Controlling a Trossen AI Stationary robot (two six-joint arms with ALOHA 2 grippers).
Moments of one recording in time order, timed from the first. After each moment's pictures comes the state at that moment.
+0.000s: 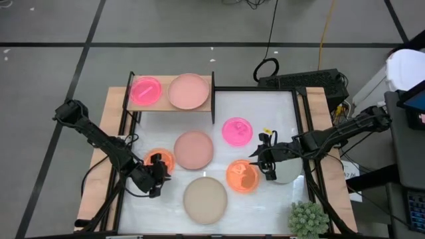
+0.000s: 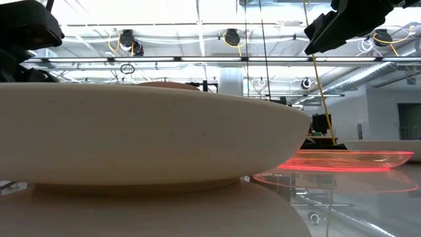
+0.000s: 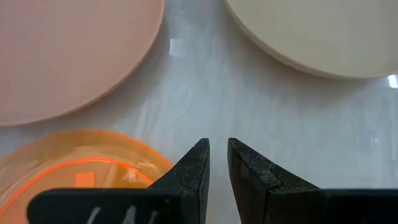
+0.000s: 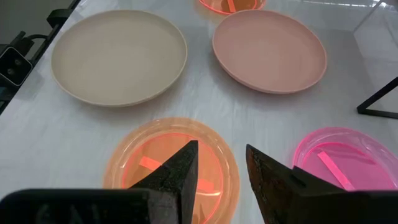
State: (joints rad) left arm -0.70 1.22 0.50 -0.27 -0.36 -0.71; right arm 0.32 1.05 0.70 -0.34 0.18 0.13
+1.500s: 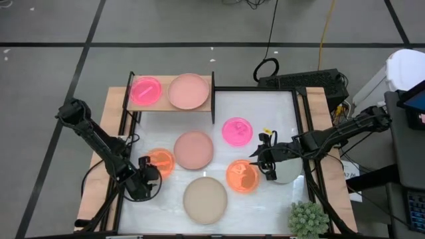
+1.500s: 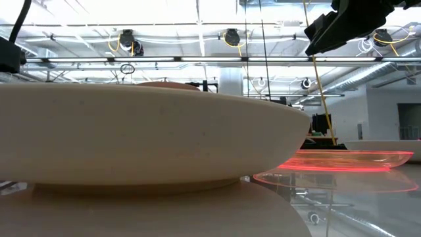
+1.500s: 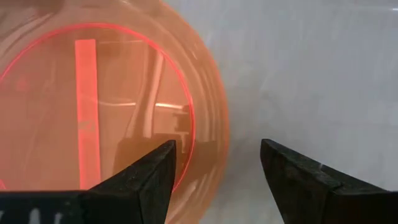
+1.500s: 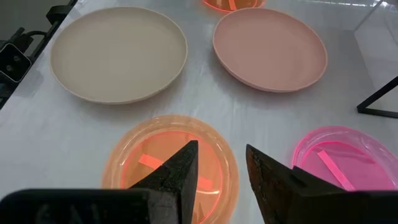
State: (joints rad) left arm -0.88 1.26 0.50 -0.55 -0.29 -0.96; right arm 0.32 1.05 0.70 -0.35 0.18 0.12
